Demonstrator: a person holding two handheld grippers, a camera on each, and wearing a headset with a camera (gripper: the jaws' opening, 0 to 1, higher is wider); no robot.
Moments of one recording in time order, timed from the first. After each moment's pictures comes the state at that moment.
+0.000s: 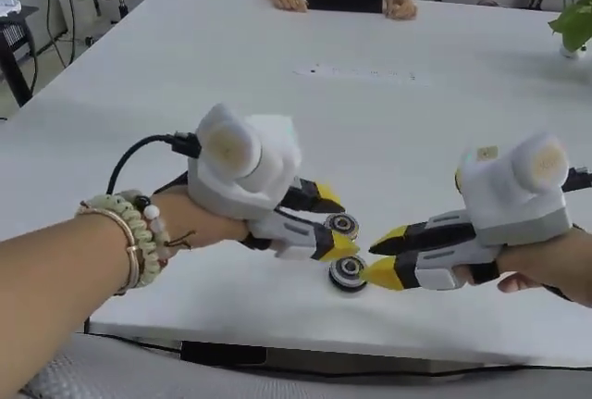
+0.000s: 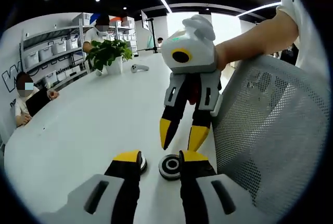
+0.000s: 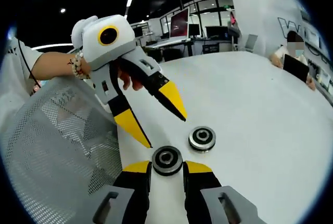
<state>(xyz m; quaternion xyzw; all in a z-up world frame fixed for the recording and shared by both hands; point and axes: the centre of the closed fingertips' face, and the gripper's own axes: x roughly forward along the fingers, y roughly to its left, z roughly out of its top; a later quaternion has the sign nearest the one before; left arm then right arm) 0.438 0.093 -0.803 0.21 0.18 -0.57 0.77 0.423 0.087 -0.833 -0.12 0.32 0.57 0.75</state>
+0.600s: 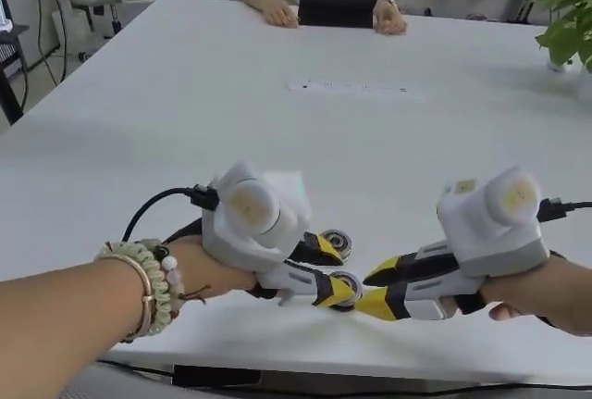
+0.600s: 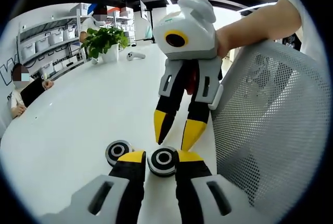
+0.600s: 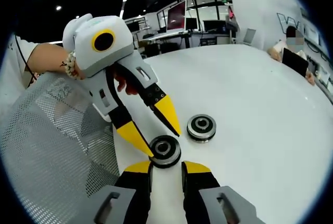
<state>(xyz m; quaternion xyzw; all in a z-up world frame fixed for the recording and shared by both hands) 0.437 0.086 -0.832 0.20 0.22 -0.57 0.77 0.423 0.080 -0.849 -0.14 0.34 0.55 0.75</state>
